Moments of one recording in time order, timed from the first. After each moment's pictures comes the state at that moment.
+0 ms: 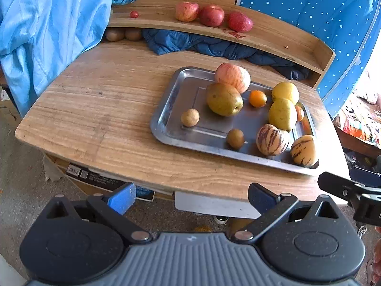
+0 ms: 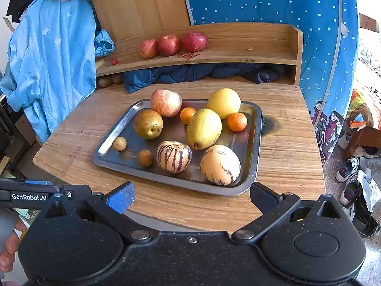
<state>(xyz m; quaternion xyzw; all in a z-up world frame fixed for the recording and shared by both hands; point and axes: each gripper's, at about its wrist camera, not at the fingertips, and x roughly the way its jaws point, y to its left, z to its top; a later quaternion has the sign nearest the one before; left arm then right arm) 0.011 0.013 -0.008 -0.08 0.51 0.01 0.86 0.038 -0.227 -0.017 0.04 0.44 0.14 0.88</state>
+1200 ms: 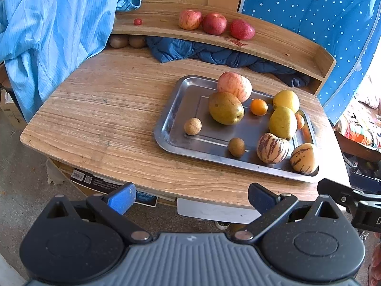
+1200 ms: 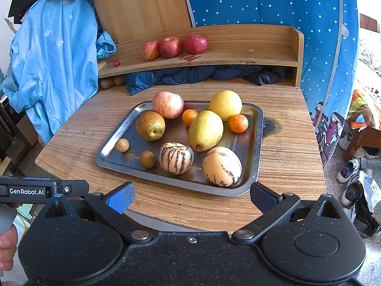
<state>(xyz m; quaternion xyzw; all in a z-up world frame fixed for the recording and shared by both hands) 0.013 0.014 0.003 -0.08 0.49 0.02 0.87 0.038 -0.230 -0.014 0.04 0.44 0.15 0.88</state>
